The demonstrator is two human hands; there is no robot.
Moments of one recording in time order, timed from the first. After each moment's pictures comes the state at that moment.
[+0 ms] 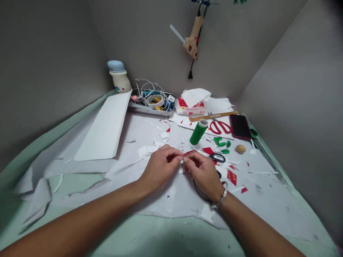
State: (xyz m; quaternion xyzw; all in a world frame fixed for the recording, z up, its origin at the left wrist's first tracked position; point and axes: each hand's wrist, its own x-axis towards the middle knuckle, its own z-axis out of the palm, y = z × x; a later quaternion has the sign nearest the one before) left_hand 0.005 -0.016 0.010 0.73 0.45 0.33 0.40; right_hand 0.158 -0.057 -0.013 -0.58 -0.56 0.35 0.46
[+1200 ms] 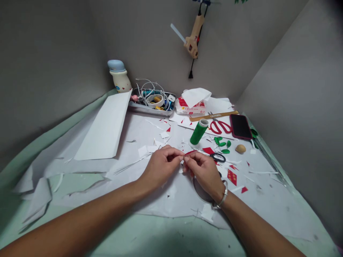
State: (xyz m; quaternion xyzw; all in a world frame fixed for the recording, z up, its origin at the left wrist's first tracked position) left_hand 0.007 -0.016 0.015 0.70 0.45 0.33 0.43; right_hand 0.157 -0.056 -0.010 -0.56 -0.51 0.42 0.49
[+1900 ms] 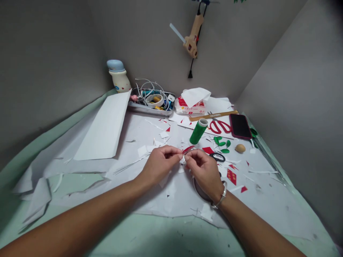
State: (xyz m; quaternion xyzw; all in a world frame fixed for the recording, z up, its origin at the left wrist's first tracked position) left_hand 0.007 -0.015 0.014 0.62 0.47 0.34 0.52; right_hand 0.160 -0.058 -0.014 -0.58 -0.56 0.32 0.50
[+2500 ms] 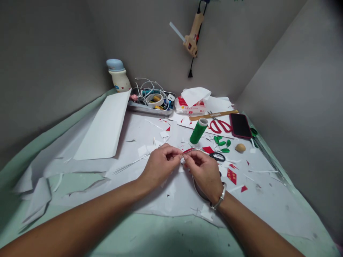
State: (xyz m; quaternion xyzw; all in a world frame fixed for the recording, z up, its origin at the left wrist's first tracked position) left_hand 0.008 -0.016 0.011 0.70 0.46 0.34 0.43; right_hand 0.155 -0.059 -0.014 -0.62 -0.55 0.28 0.48
